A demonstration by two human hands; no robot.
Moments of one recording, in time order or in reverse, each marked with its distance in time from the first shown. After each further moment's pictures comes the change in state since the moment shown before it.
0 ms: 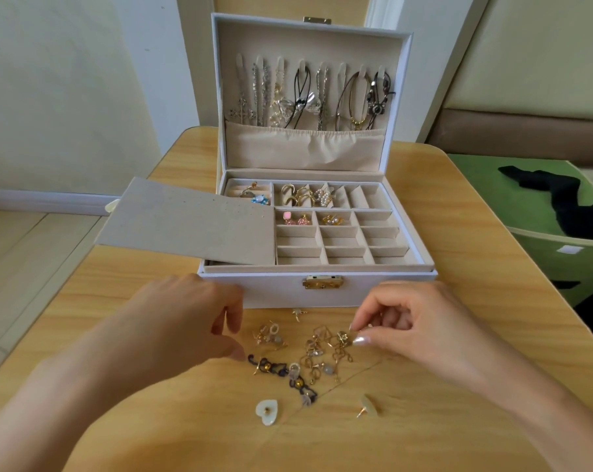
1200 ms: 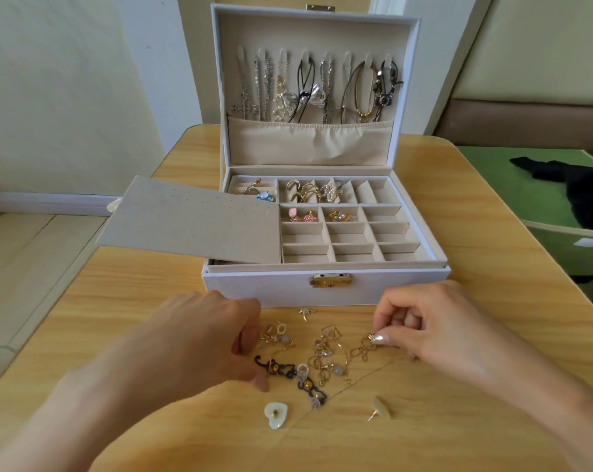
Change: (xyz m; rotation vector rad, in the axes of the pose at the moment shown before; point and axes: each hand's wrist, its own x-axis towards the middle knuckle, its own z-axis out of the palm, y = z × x) left_hand -0.001 0.012 0.009 0.005 -0.095 0.000; right_hand 0.005 0.012 0.002 -0.154 0.010 0.070
